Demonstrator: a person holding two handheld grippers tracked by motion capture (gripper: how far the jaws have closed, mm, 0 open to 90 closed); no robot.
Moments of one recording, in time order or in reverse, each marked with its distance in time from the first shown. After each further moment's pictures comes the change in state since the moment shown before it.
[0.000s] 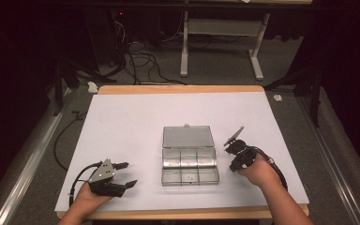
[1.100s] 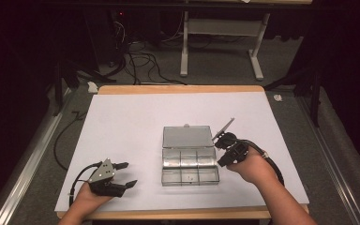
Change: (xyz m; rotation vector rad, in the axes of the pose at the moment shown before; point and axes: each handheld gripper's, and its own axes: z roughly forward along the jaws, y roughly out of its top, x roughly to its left) left arm 0.000 0.000 0.000 -0.001 0.000 0.001; right arm 0.046 0.020 -0.057 -0.077 0.046 -0.114
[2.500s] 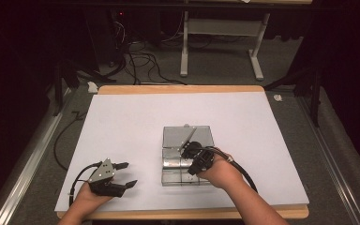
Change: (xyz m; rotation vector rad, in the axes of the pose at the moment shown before) left arm 0.000 0.000 0.000 -0.001 -0.005 -0.001; right arm 0.067 0.045 0.039 0.020 0.072 -0.193
